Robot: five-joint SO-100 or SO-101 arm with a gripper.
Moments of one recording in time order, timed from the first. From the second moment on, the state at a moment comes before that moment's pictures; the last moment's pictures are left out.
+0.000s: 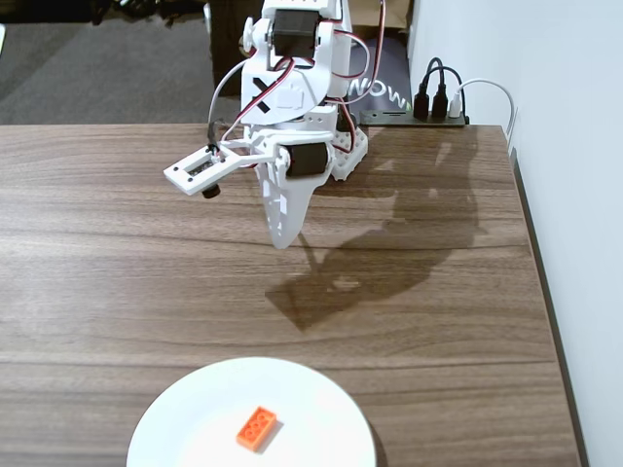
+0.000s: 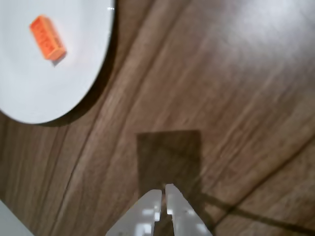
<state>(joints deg) 7.1 144.3 146.4 57.2 -32.7</state>
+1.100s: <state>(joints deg) -0.8 177.2 165.9 67.0 -8.3</state>
